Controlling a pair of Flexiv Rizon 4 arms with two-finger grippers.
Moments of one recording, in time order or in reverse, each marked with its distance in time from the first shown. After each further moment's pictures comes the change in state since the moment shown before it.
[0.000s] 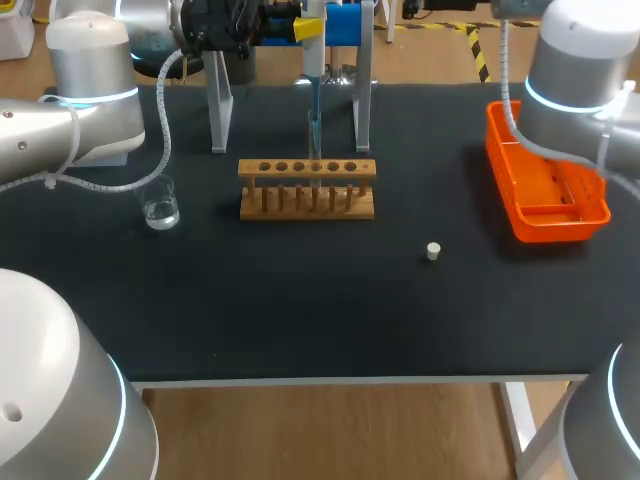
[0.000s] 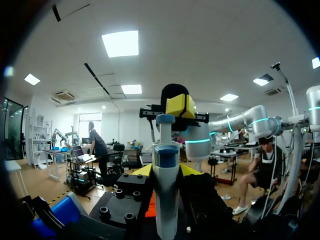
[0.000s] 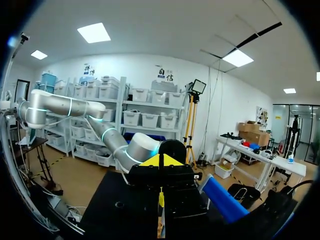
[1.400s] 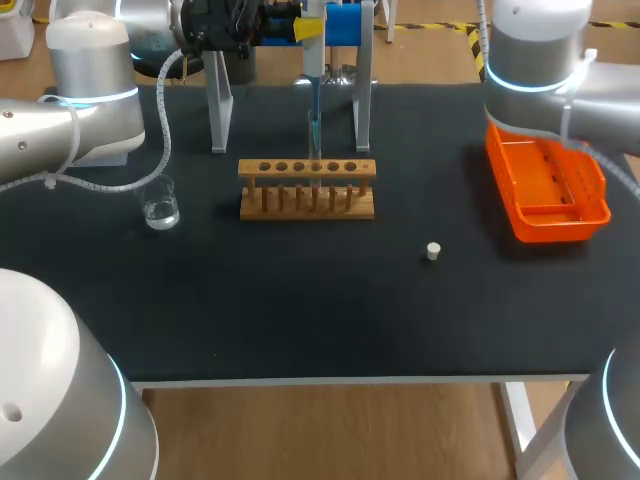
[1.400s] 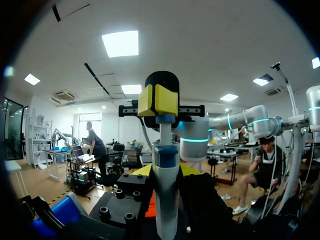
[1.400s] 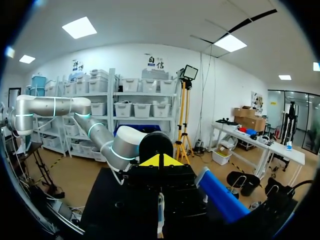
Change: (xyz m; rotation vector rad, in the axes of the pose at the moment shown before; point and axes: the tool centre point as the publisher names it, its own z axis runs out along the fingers) left arm 0.000 0.000 0.000 0.000 0.000 0.000; right arm -0.033 -0.011 0.041 0.107 -0.049 0.071
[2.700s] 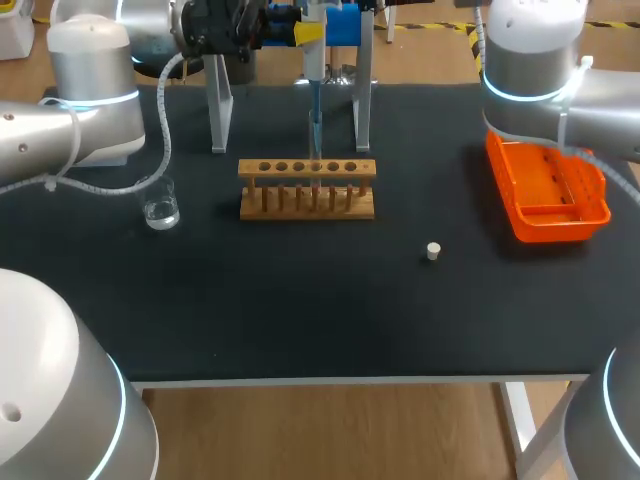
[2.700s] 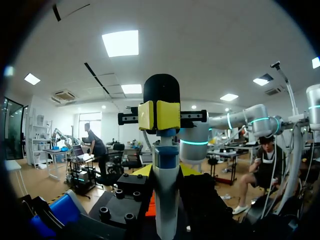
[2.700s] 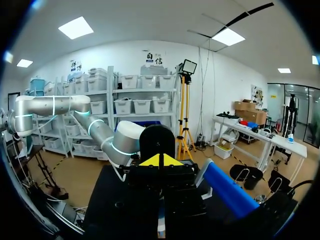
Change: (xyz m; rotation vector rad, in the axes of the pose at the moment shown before) left arm 0.001 0.005 0.000 0.000 0.000 0.000; right arm 0.004 -0.022 0.005 0.036 0.006 0.044
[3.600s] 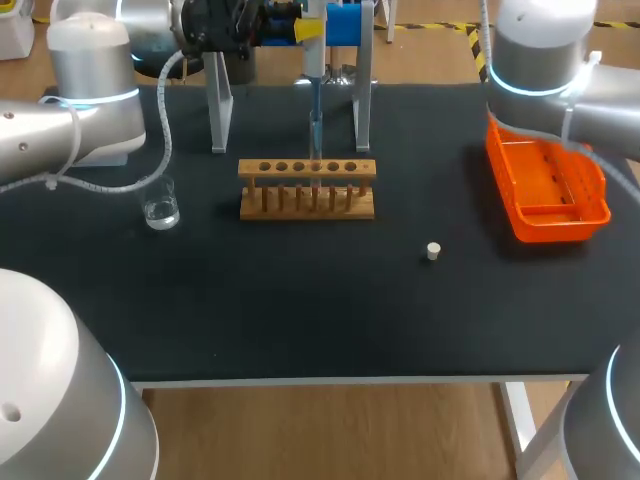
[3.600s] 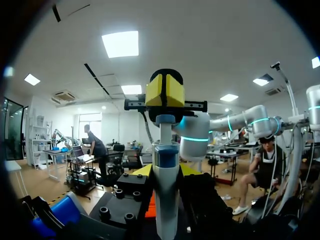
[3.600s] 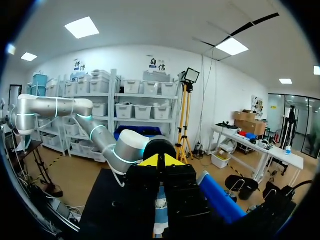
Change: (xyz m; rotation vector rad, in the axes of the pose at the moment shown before) left arm -0.001 -0.004 0.001 0.003 0.000 0.002; right arm 0.007 0.037 -0.016 -0.057 -0.006 -0.077
